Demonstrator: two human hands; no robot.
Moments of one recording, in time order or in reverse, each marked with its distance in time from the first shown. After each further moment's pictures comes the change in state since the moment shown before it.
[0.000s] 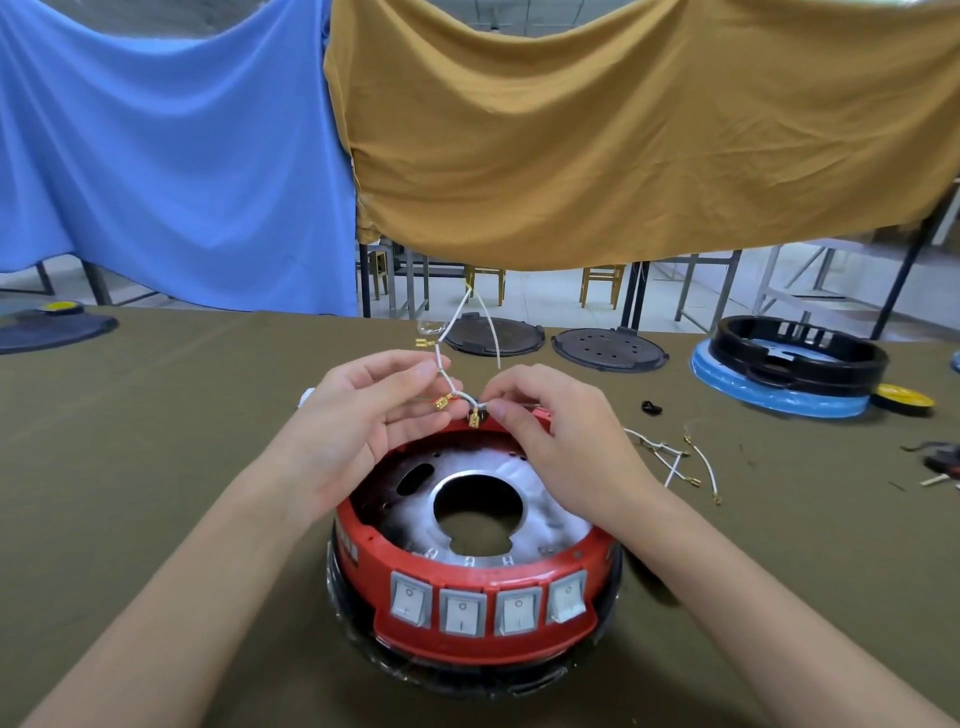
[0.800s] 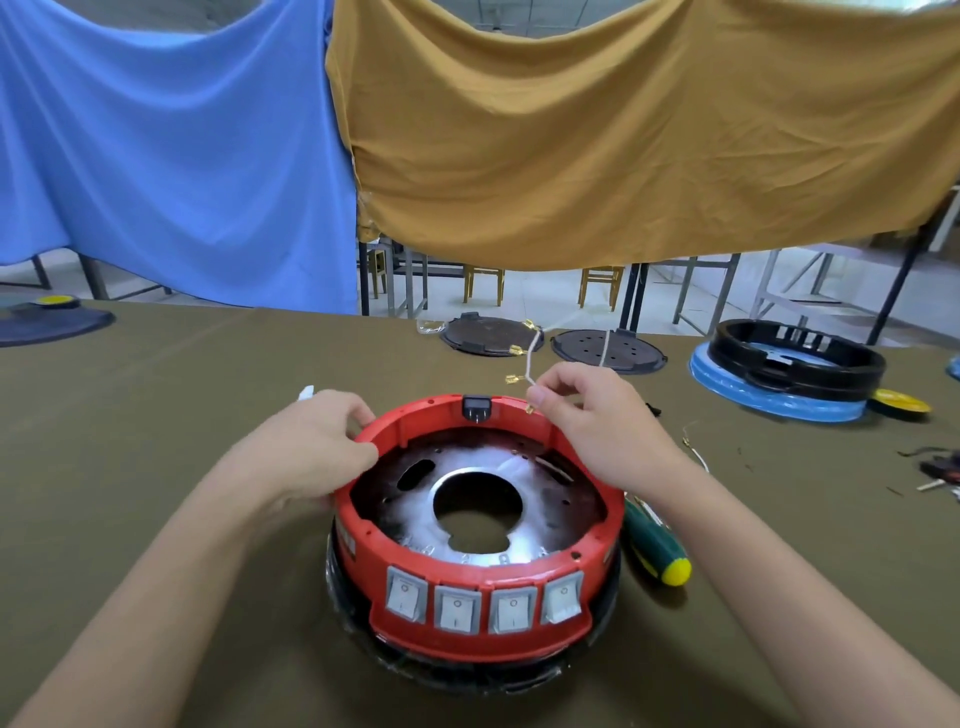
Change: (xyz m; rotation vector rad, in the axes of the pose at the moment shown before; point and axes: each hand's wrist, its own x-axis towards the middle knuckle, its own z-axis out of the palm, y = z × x) left_hand 0.001 0.003 -0.035 1.148 0.186 -0.317; right_hand 0.012 0.026 -0.020 -0.022 -0.058 0.249
